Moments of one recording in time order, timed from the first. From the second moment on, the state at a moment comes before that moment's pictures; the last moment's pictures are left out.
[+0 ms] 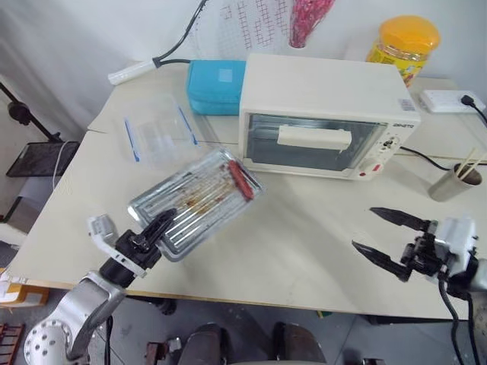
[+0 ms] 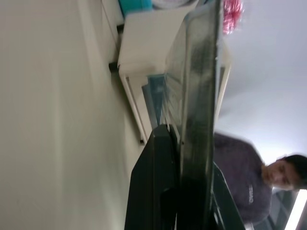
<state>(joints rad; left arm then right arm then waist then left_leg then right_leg) 0.08 0.38 0.46 -0.29 -1.95 0.98 0.17 0.22 -0.68 -0.44 -0.22 0.58 -0.10 1.15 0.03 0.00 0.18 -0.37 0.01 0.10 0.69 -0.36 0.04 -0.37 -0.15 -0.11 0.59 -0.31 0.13</state>
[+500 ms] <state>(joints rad) -0.55 0.47 0.05 0.32 -1.86 1.31 0.08 0.54 -0.65 -0.59 -0.54 0.69 0.02 1.06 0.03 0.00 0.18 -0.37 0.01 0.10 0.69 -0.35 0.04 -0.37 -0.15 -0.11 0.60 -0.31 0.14</state>
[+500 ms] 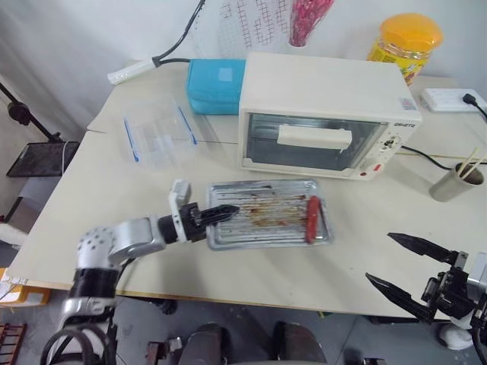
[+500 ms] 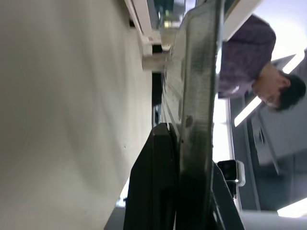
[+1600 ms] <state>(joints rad) -0.30 0.85 -0.12 0.12 -0.56 0.24 -1.21 0.47 -0.66 -0.55 -0.53 0.68 0.06 1.06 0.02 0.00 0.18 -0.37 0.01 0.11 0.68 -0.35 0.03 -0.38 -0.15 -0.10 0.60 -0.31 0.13</state>
